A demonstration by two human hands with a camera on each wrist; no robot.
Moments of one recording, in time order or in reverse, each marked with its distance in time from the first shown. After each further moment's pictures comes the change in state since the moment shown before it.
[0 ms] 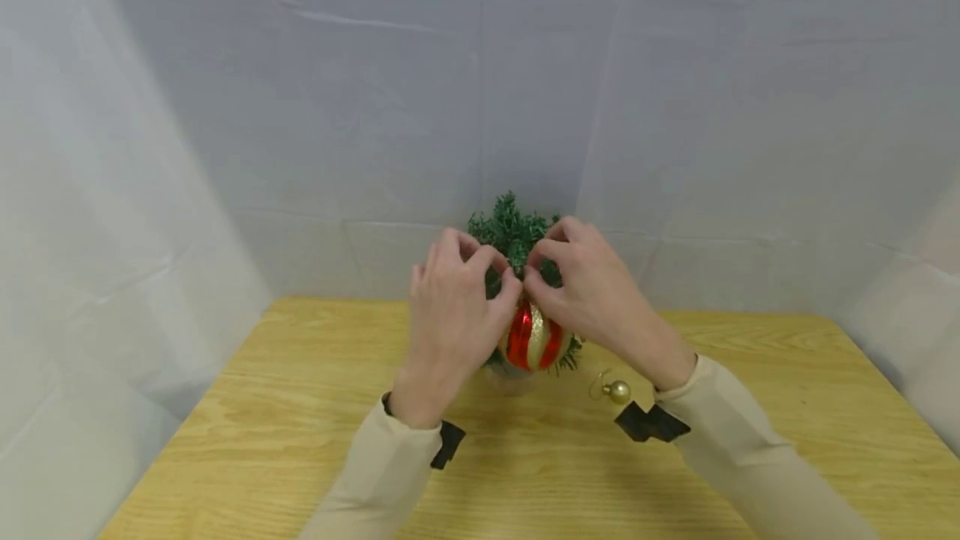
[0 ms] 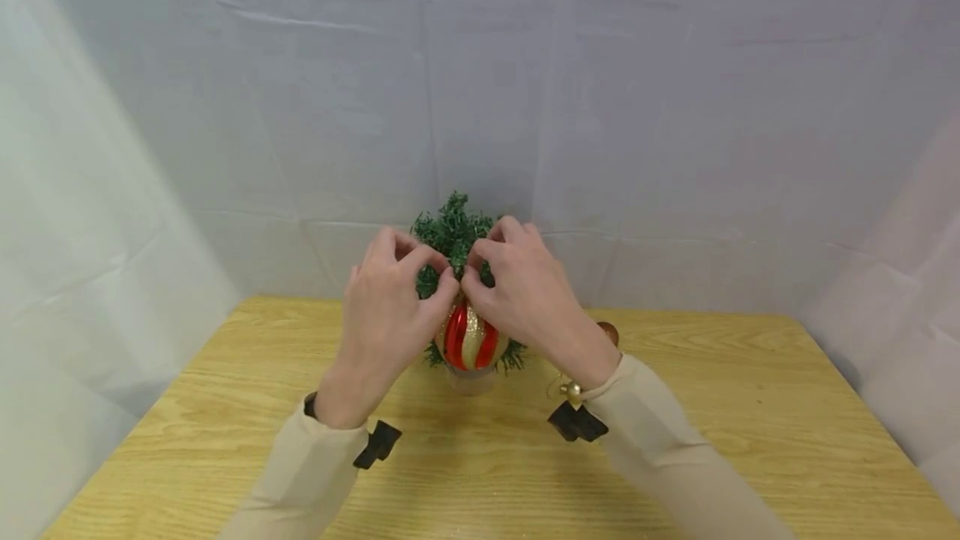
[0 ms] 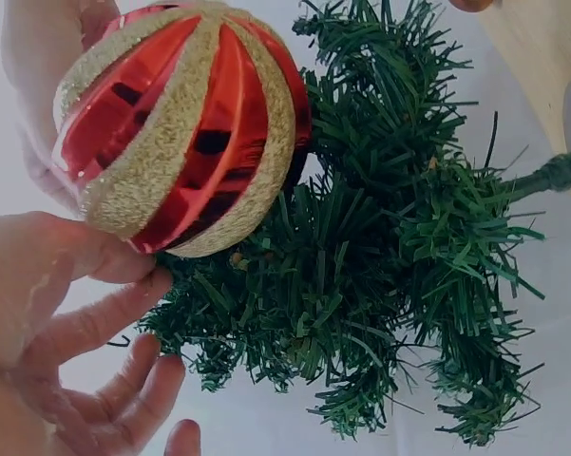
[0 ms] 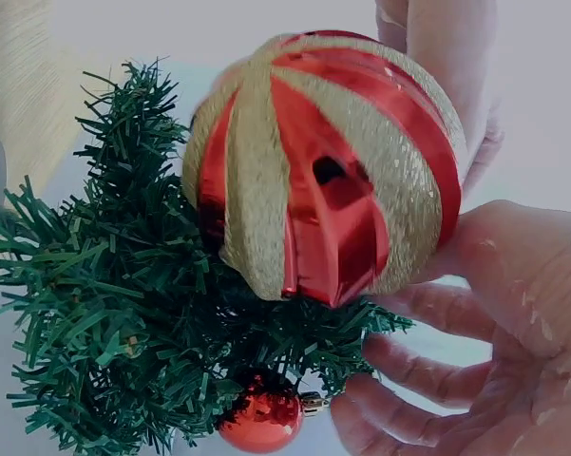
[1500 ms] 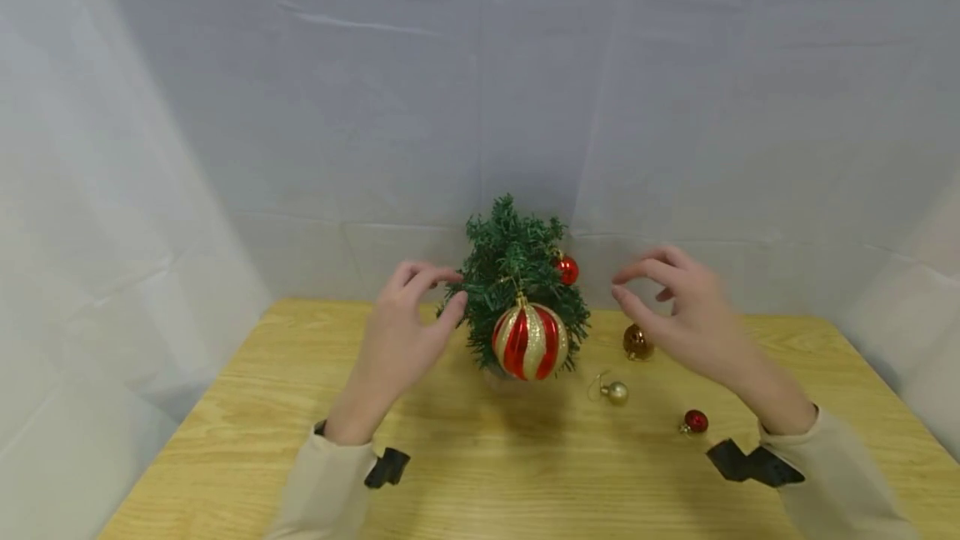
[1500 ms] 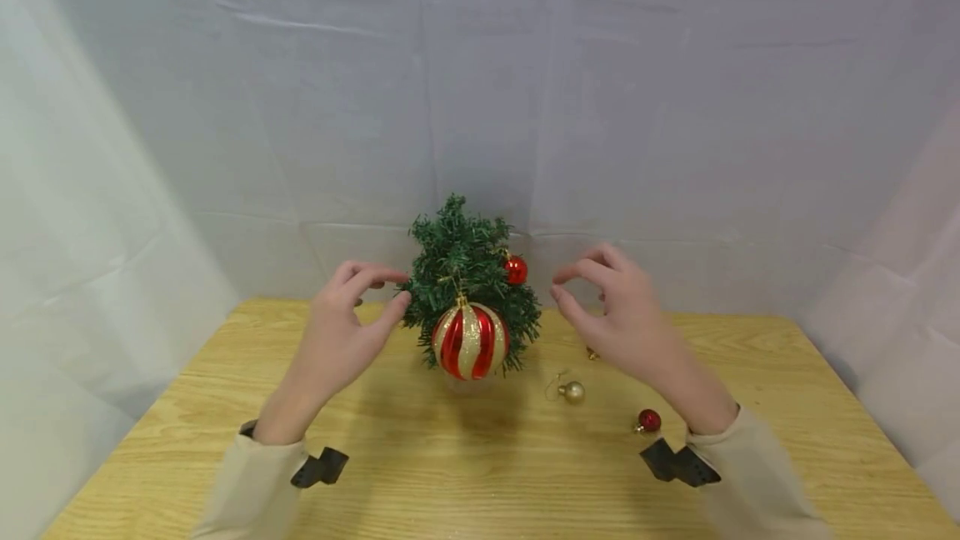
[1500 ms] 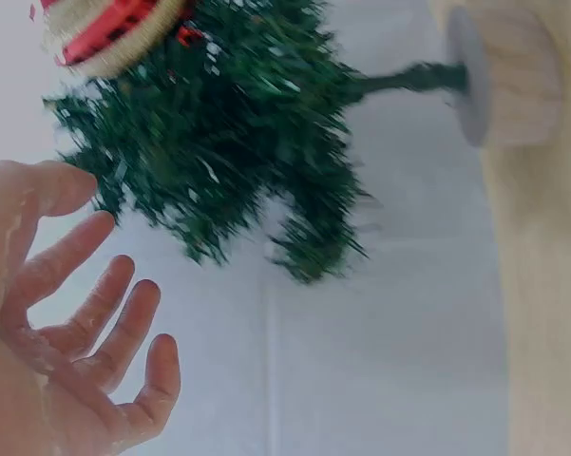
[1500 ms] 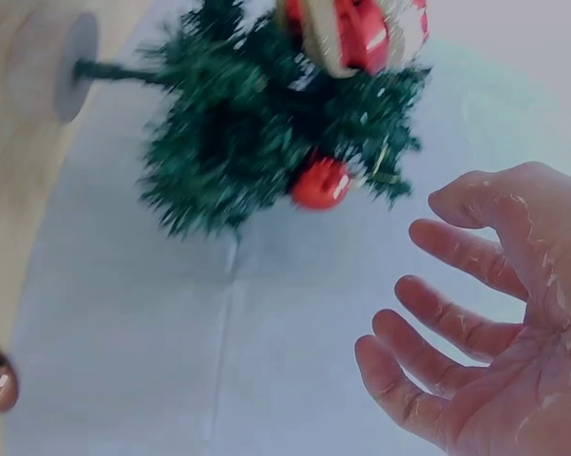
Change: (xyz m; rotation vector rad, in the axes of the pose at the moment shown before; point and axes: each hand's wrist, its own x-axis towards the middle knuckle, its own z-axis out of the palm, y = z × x) left_hand -0.023 -0.065 -0.003 -0.318 -0.107 -0.053; right_hand -0.062 0.065 -0.029 0.076 0.187 -0.060
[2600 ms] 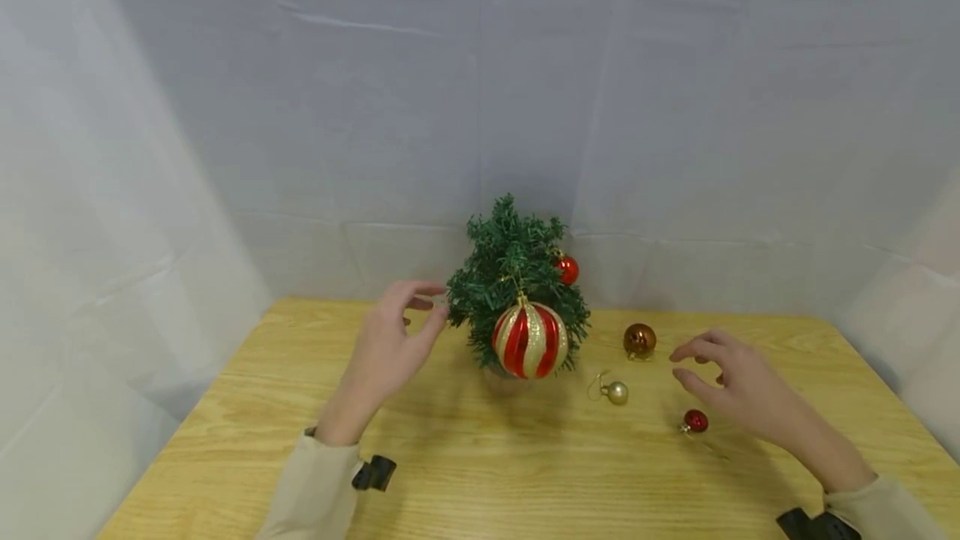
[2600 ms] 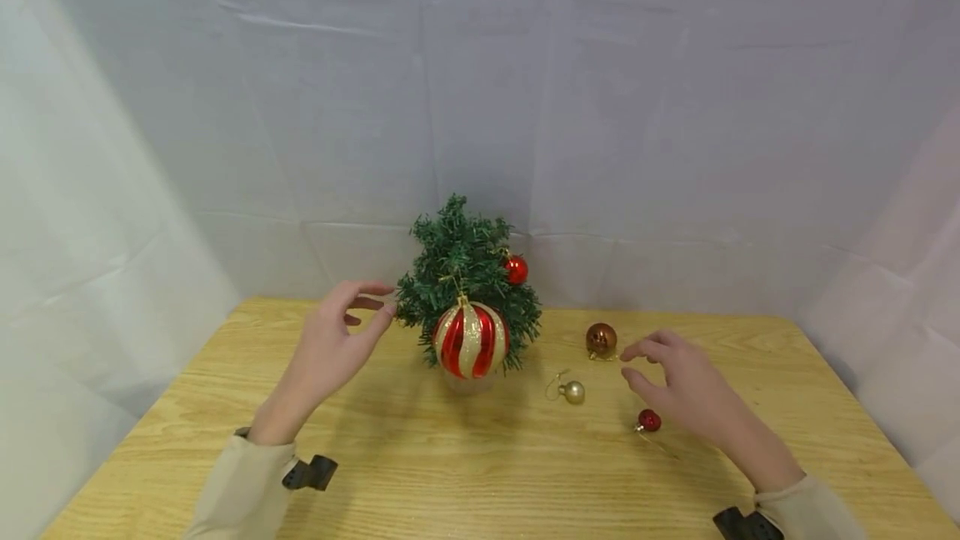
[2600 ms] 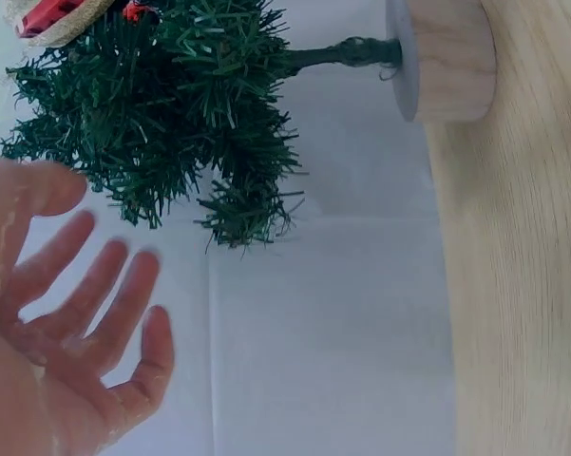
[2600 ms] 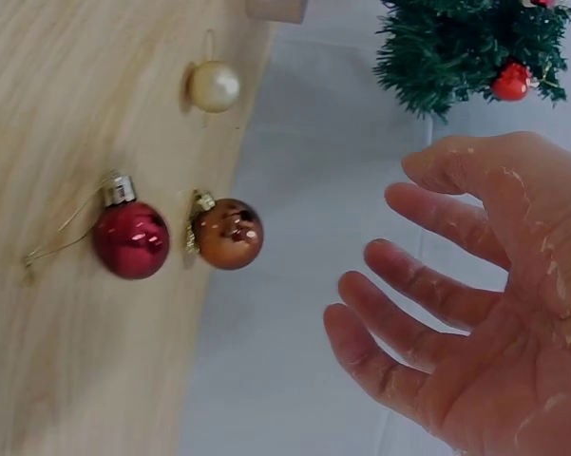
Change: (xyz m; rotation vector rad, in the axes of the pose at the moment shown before) left_hand -0.013 -0.031 -0.003 -0.051 -0.116 -0.132; right_hand -0.093 0.077 -0.004 -0.085 -0.343 0.212
